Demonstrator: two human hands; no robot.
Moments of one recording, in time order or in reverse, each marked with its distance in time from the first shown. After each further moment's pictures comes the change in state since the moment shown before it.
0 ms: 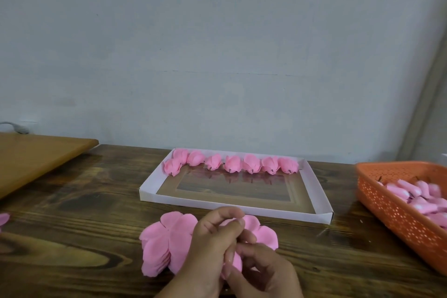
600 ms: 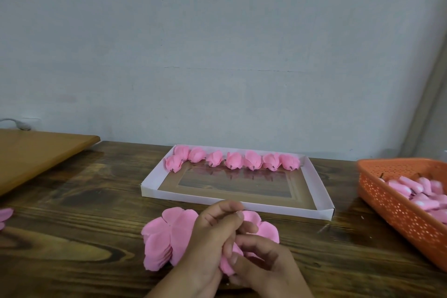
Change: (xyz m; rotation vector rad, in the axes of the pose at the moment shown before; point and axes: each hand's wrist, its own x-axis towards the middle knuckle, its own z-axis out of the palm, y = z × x) left_hand -0.001 0.003 -0.003 0.013 -0.002 -0.032; right_hand 0.008 -0.001 -0.026 0.204 -0.276 0.257
